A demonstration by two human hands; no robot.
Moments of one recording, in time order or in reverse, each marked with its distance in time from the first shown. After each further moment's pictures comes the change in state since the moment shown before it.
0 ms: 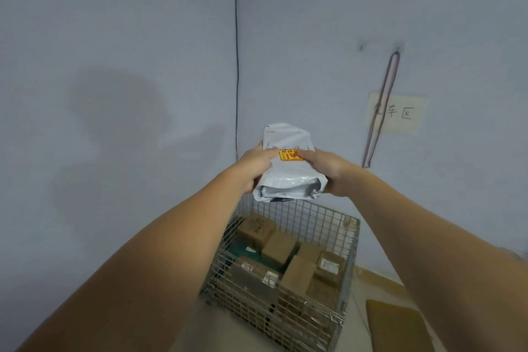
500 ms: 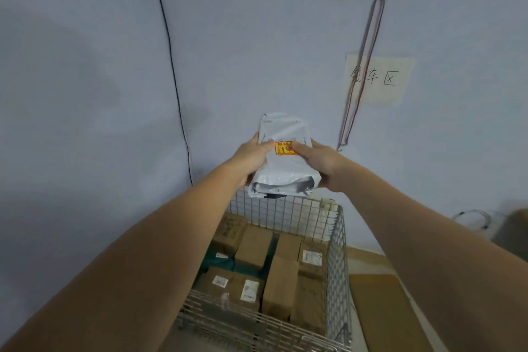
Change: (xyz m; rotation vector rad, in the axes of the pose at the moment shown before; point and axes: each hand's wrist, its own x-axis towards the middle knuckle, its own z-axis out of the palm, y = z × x) left_hand 0.303 -0.040 0.031 0.194 -0.217 0.002; right_hand 0.250 0.023 -0.065 0.068 0.218 0.069
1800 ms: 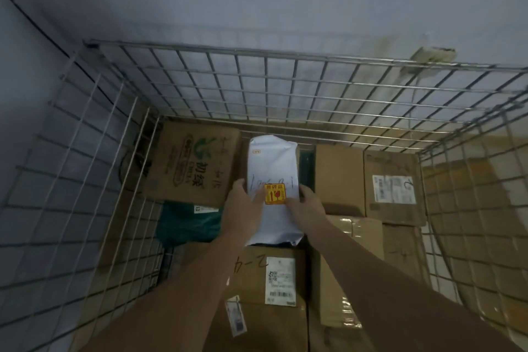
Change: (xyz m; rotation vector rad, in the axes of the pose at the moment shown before) left_hand 0.438 -0.688 -0.004 0.467 0.009 -0.516; right_hand 0.557 0.629 0.185 0.037 0.188 0.673
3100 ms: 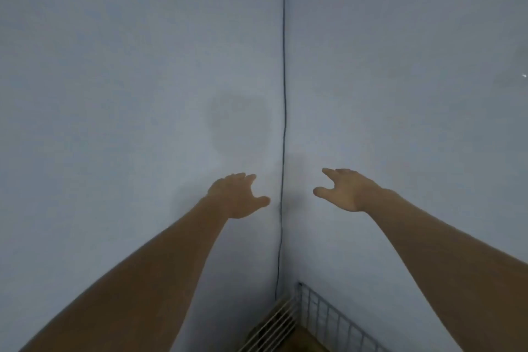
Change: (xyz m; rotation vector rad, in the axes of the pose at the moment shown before) left_hand -0.592 0.344 -0.536 0.714 0.751 0.151; right_hand -0.706 -0.513 -0.132 -1.306 0.119 -1.355
